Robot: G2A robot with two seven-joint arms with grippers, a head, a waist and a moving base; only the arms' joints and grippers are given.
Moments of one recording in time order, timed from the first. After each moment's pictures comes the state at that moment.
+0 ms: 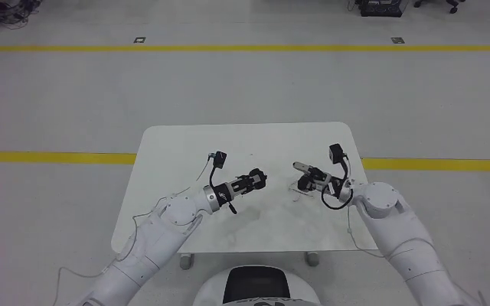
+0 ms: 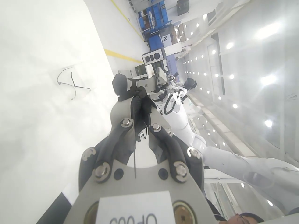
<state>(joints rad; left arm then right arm) 1.27 -1.17 -0.90 -1.39 -0.18 -0.34 -0.51 -1.36 -1.08 1.24 -1.35 0.18 -0.08 0.81</state>
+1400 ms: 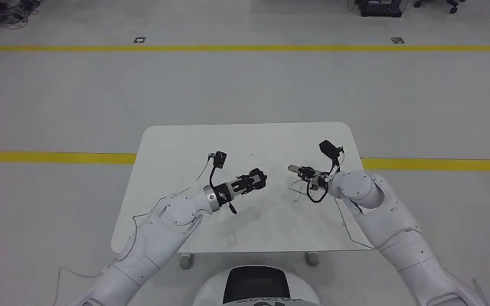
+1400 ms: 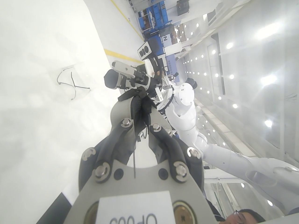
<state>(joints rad) 1.27 -1.17 -0.90 -1.39 -0.18 -0.34 -0.51 -1.23 -1.09 1.09 -1.39 -0.26 0.30 0.73</state>
